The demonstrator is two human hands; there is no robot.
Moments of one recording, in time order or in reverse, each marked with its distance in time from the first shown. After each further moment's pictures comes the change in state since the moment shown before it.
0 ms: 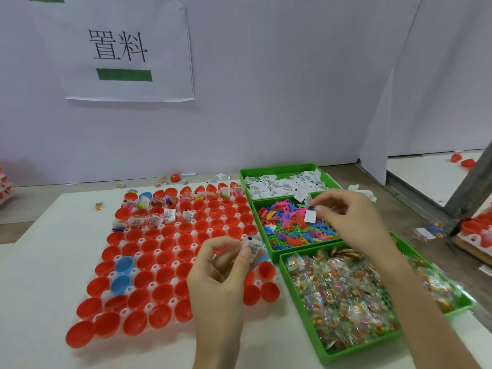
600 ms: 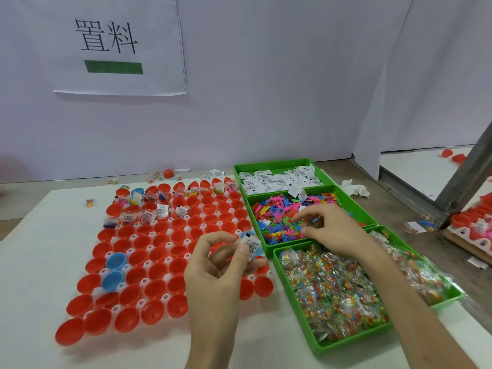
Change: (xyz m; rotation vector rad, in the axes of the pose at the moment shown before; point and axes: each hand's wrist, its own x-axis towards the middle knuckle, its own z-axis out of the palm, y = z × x) left_hand -0.003 0.003 0.002 0.020 -0.053 -0.004; right_hand 0.002 0.022 0.014 -0.191 -0.318 0.043
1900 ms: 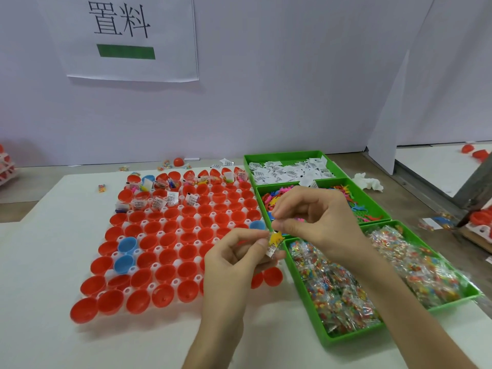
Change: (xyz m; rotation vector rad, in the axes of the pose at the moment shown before) left_hand 0.003 -0.006 -0.002 -0.093 -0.102 -0.200; right_hand -0.029 -0.062 0.020 0.667 0.012 -0.542
